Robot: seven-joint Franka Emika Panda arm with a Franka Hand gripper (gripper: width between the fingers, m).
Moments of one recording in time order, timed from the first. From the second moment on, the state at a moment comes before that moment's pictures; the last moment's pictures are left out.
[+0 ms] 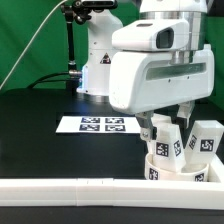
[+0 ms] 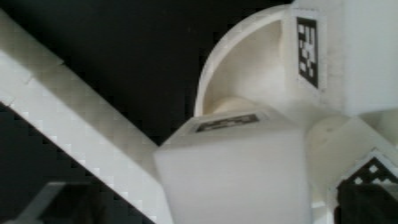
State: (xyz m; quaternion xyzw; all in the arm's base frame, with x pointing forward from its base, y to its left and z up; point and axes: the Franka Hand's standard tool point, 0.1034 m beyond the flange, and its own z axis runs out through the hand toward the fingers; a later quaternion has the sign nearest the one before) arm 0.618 0.051 0.083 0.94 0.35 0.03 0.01
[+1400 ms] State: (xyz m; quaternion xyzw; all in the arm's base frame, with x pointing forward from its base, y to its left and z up) arm 0.616 0.048 0.082 1.00 -0.05 0.03 0.00
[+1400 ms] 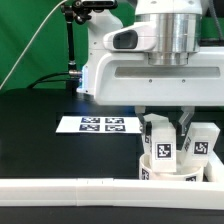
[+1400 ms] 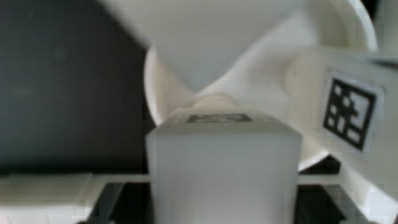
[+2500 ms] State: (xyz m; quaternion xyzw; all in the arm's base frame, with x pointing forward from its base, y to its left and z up) arm 0.616 0.065 0.081 0.85 -0.52 0.02 -0.05
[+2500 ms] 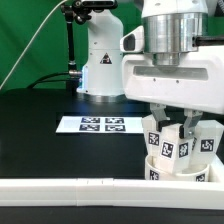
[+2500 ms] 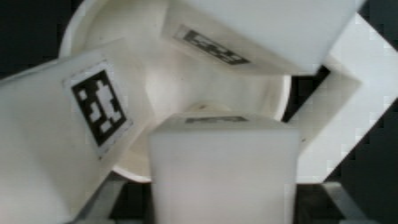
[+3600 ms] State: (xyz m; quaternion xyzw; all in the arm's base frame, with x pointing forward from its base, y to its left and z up) arm 0.621 0.062 0.081 0.53 -0.84 0.00 -0.11
